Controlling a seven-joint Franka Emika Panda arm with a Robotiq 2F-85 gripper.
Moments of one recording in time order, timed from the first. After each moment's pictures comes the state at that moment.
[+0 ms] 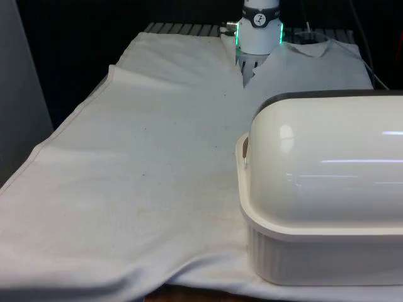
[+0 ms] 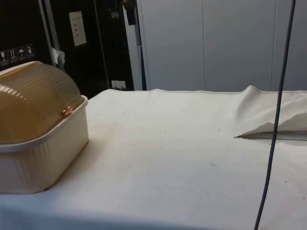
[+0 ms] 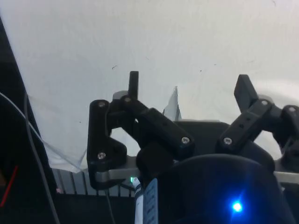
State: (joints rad) arm 0.10 0.05 -0.10 -1.86 0.02 1.84 -0.03
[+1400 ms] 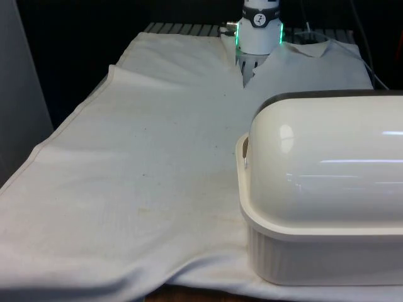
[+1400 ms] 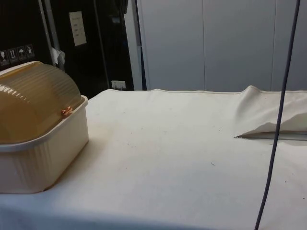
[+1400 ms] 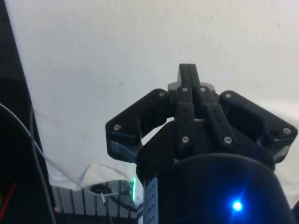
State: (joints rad) arm 0.11 0.02 -0.07 -1.91 0.03 1.94 -0.03
